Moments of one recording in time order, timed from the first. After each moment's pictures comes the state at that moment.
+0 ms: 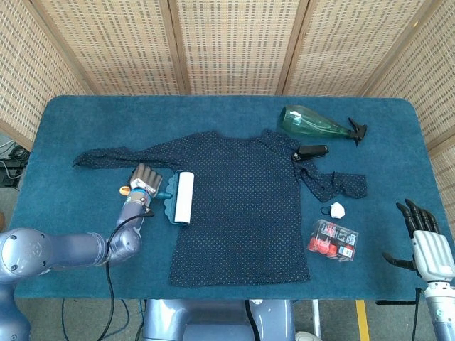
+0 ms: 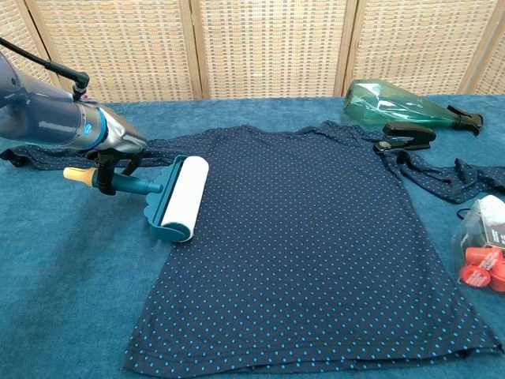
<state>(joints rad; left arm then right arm) -1.40 -1.52 0.11 -1.39 -0.18 0.81 1.32 0.10 -1.14 0.09 -1.54 -1.40 1.37 0.15</state>
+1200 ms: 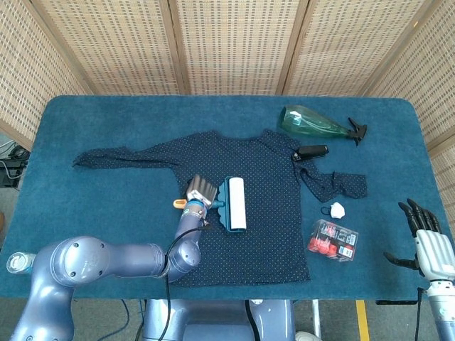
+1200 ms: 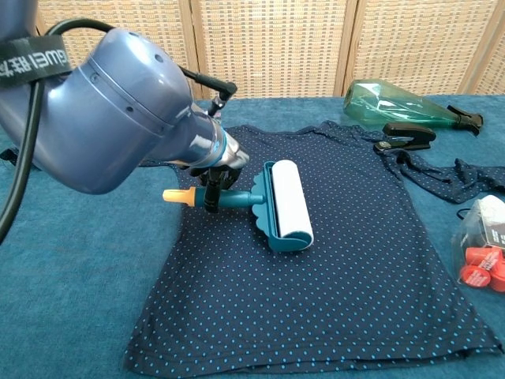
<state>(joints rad) -1.58 -1.77 -0.13 -1.26 -0.37 0.91 1.52 0.10 -1.13 0.09 -1.53 -1.40 1.35 0.20</state>
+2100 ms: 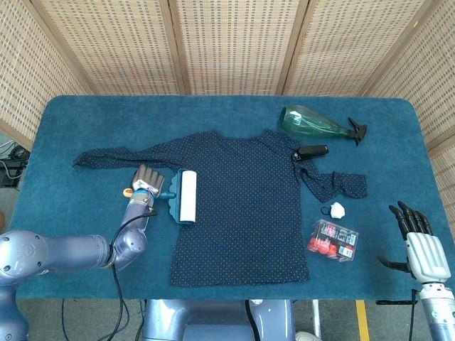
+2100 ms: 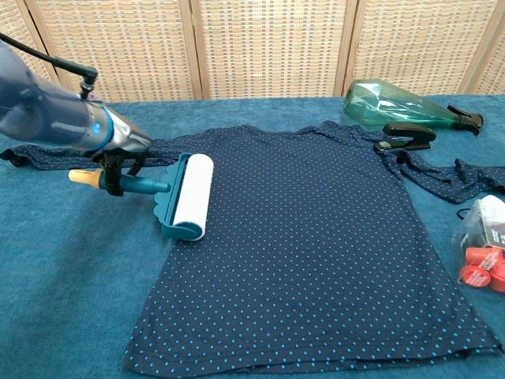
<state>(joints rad) -1.34 -1.53 -0.02 -1.40 -0.21 0.87 1.39 0.10 -1.14 0.07 -1.56 -1.43 1.37 0.13</state>
